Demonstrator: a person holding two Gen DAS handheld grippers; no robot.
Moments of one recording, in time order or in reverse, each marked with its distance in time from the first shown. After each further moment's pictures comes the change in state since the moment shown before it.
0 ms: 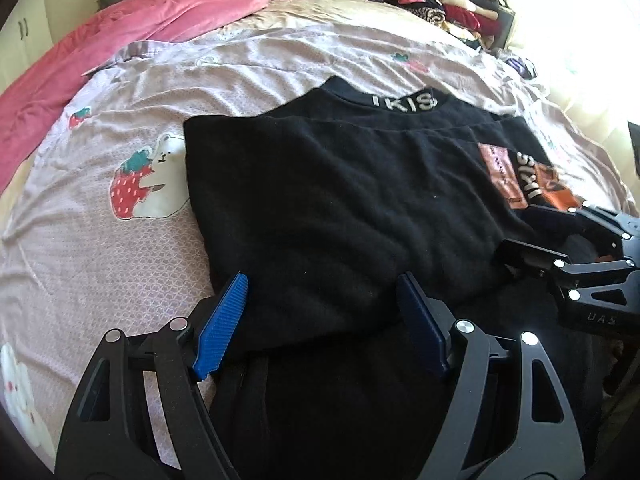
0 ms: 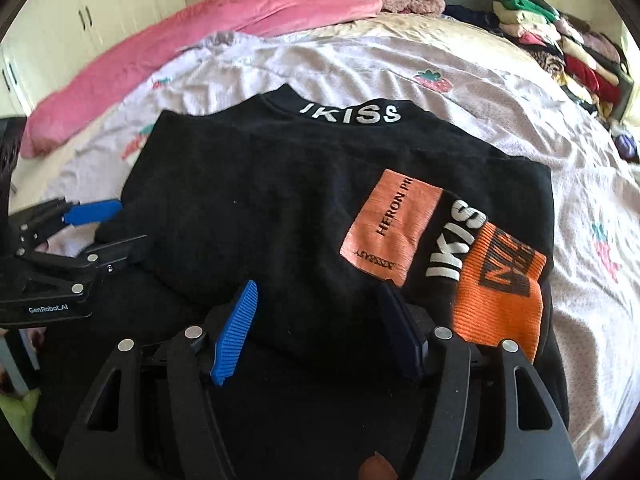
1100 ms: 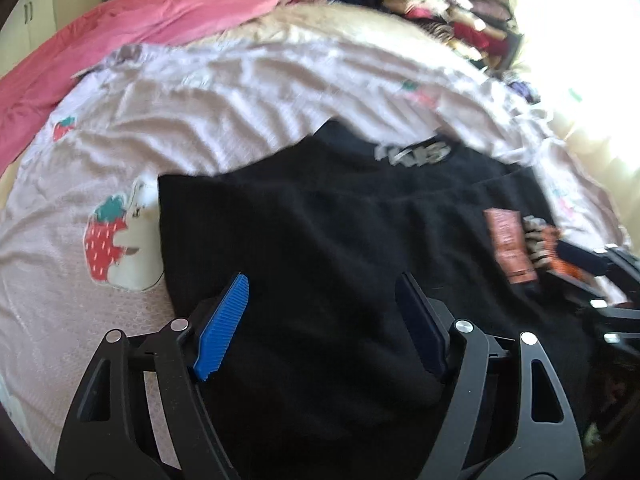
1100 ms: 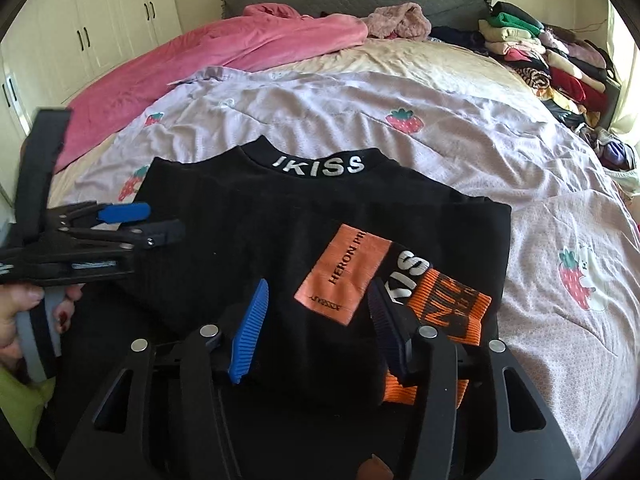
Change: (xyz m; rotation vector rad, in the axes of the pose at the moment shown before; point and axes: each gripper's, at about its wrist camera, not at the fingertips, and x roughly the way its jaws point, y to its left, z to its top) left arm 0.030 0.005 0.050 -0.064 0.001 -0.016; right arm -0.025 -0.021 0.021 0.009 -0.091 -0.026
